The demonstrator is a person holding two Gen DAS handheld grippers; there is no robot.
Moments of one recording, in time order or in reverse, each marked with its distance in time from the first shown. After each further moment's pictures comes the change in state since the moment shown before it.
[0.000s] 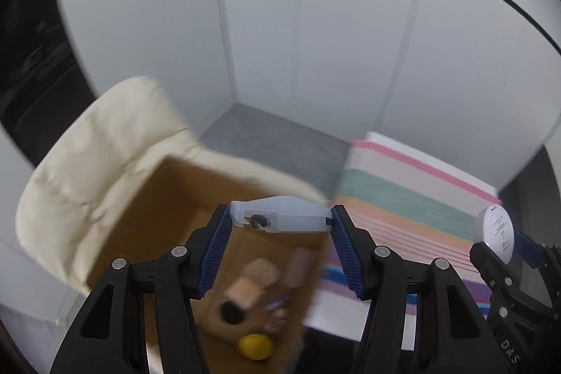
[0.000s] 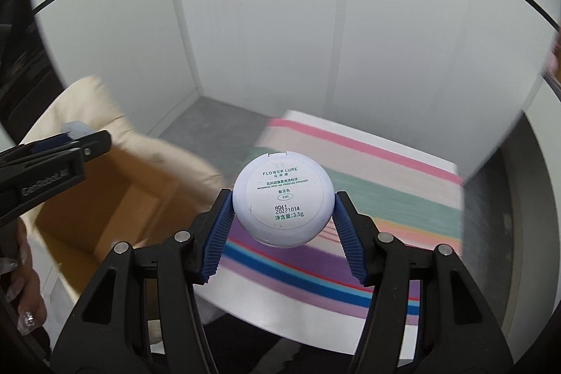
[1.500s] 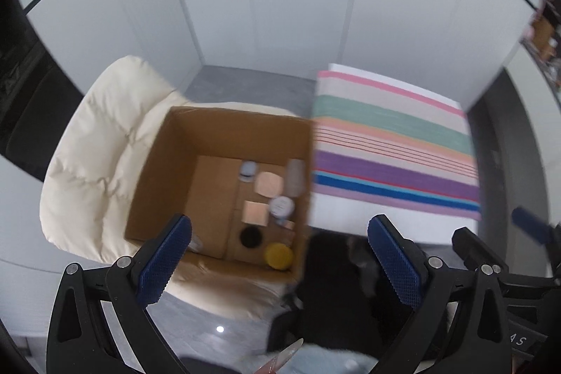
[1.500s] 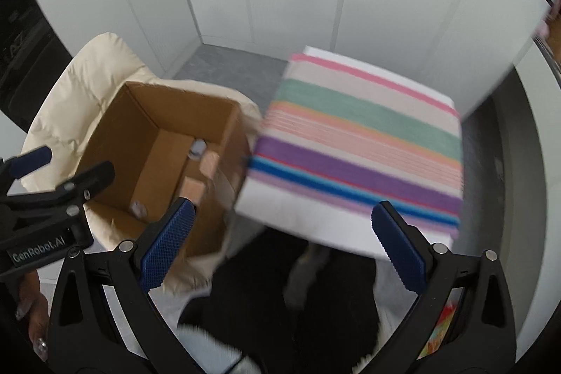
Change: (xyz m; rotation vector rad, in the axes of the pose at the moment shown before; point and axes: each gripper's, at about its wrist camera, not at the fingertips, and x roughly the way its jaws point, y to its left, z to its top) left arm -0.108 0.007 -0.051 0.230 0.216 -0.151; right arm -0.093 0.045 -0.044 0.189 0.246 -0.085
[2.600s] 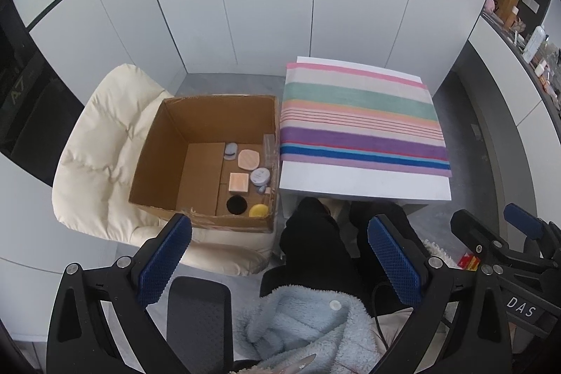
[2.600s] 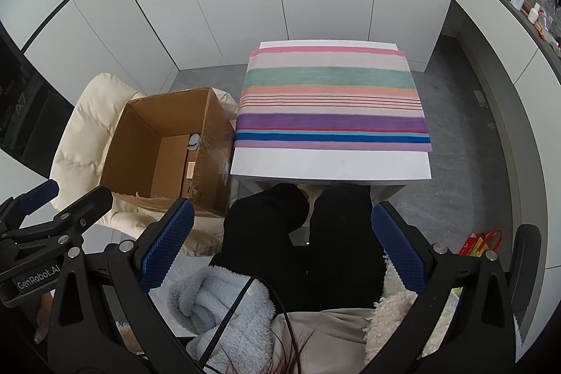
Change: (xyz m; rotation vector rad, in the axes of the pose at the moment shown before) left arm -0.079 -0.031 -0.081 0.087 -0.025 -0.014; right arm -0.098 -0.045 -0.103 0.212 -0.039 0.009
